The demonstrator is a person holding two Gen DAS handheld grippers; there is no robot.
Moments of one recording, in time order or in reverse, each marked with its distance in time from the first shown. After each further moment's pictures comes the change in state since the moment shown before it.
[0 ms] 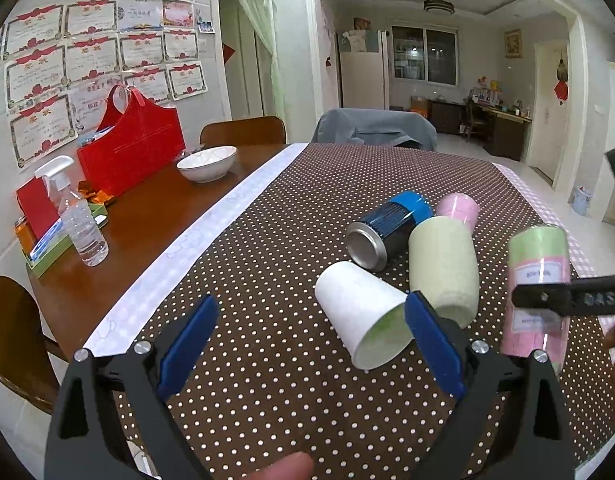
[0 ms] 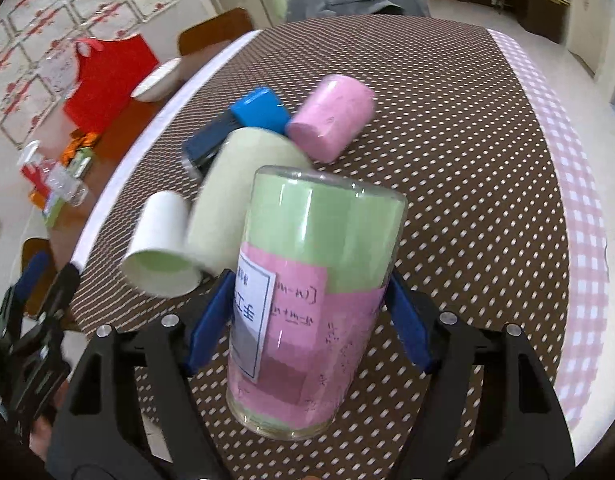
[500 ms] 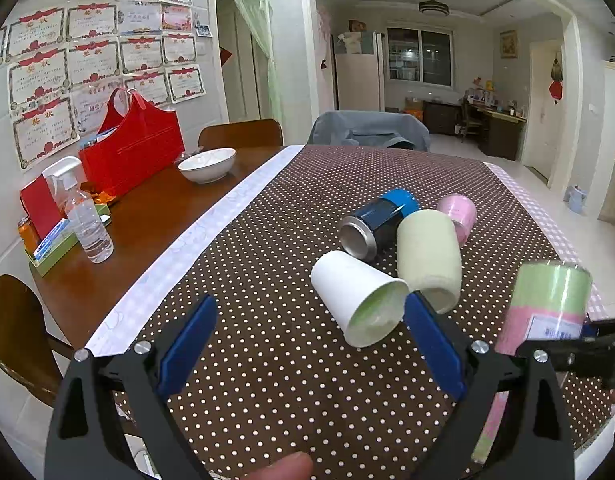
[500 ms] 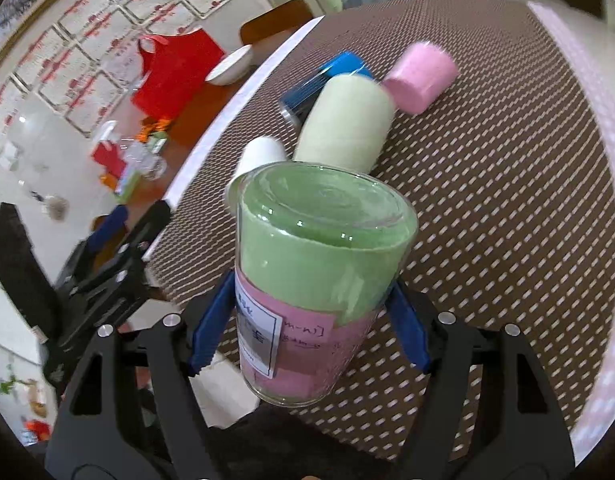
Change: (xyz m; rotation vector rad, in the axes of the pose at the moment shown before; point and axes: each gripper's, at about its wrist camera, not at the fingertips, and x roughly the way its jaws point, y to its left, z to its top) left arm -0.028 0.000 -0.011 0.011 -0.009 -0.018; right arm -0.025 0.018 -0.051 0.032 0.066 0.280
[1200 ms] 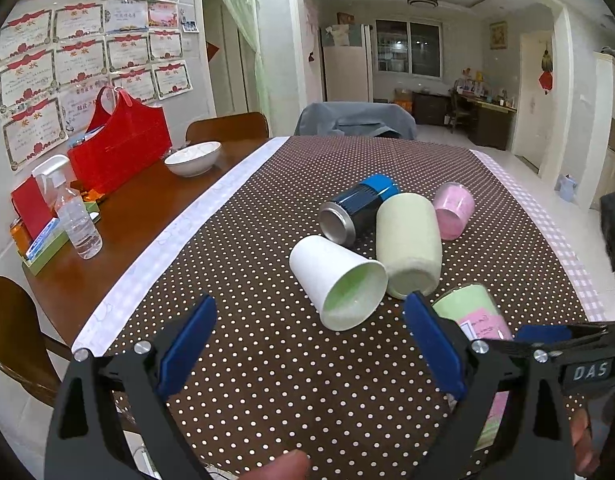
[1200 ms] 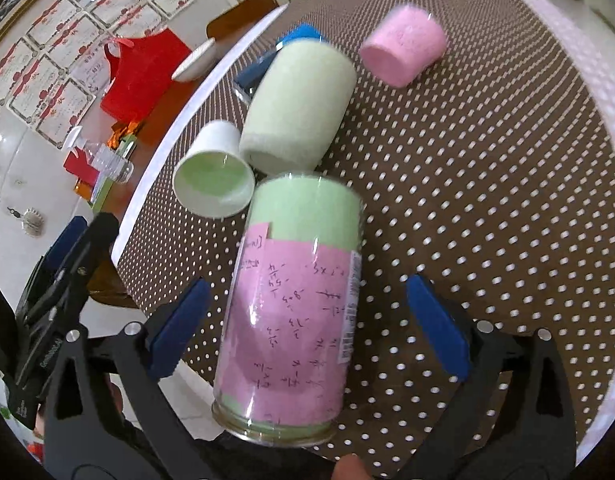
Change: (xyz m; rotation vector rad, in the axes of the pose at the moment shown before) left arm -0.002 -0.016 -0.009 0.024 0.028 -0.034; right arm 0.011 -0.022 -0.012 0.046 -0.047 -0.128
